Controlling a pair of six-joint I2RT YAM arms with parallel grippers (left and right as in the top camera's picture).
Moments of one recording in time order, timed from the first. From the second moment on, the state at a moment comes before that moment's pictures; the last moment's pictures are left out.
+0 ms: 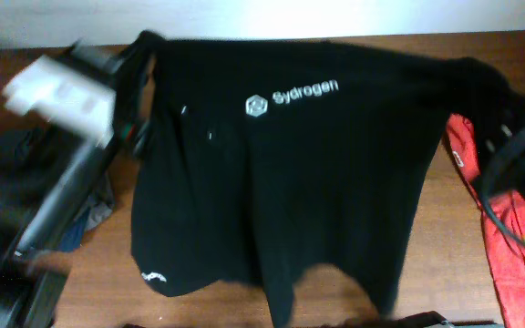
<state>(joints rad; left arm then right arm) -0.31 1.16 1.84 -0.62 0.18 0.23 0.19 1.16 2.13 -1.11 -0.19 0.17</state>
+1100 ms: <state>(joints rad) -0.30 1.67 2.06 -0.93 0.19 0.25 0.19 1.47 2.11 -1.48 -0.09 -0.05</state>
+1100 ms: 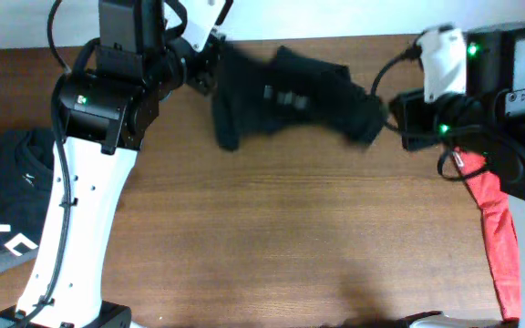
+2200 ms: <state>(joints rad) -0.30 1.69 2.06 -1.21 0.21 0.25 0.08 2.19 2.08 -1.54 -0.13 0.12</state>
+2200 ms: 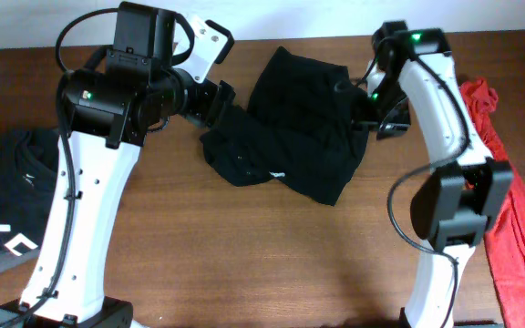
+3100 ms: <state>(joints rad) -0.30 1.69 2.06 -1.21 0.15 0.25 0.10 2.21 1.71 -1.18 -0.24 0.04</state>
